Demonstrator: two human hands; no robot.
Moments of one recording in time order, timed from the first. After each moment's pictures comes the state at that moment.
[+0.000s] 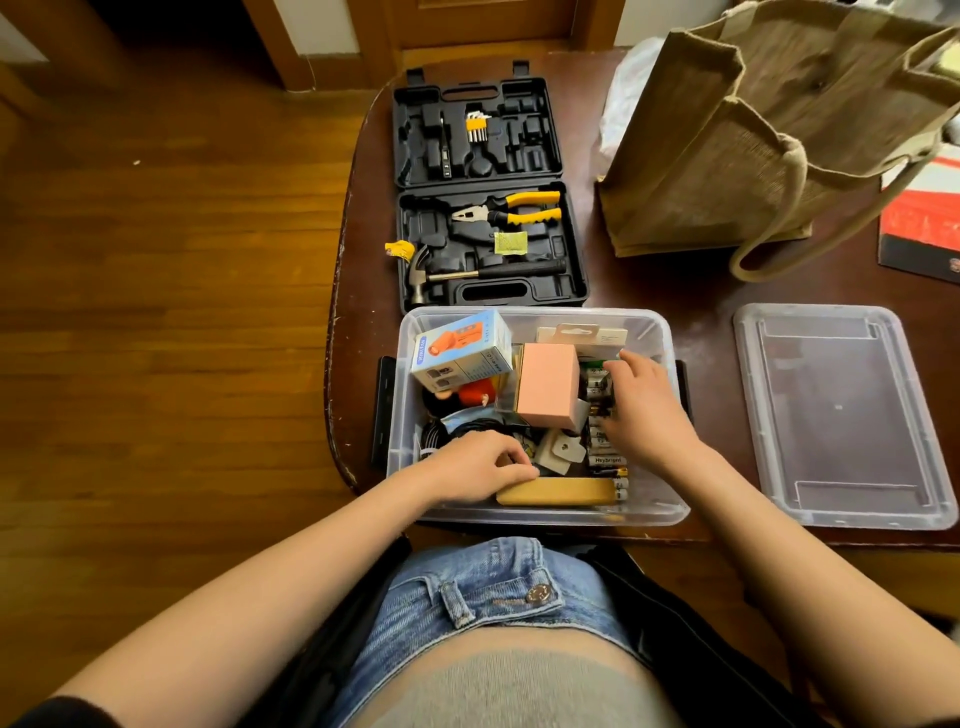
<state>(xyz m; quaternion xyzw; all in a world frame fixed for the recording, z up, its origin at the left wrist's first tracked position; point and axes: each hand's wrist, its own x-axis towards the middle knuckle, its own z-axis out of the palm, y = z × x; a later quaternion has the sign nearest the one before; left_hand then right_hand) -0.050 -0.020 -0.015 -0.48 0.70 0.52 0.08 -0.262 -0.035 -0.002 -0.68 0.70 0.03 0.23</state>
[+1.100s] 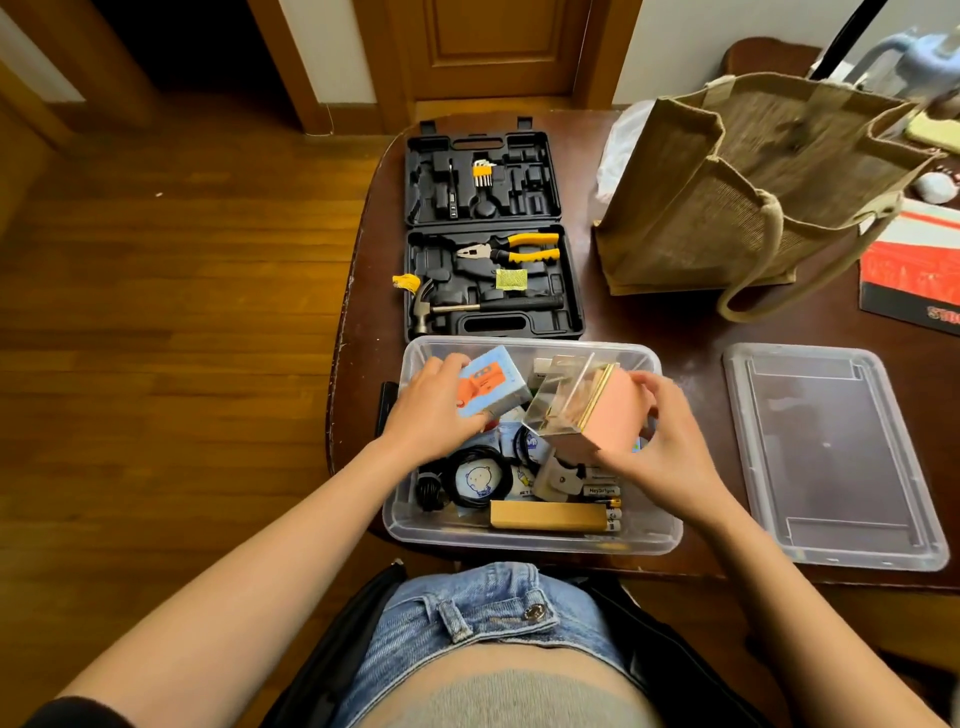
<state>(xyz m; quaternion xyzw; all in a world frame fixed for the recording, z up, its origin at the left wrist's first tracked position) -0.024 -0.069 0.001 -0.63 0.71 0.30 -0.07 -0.277 -0.011 0.027 -0.58 0.66 -0.29 0.38</state>
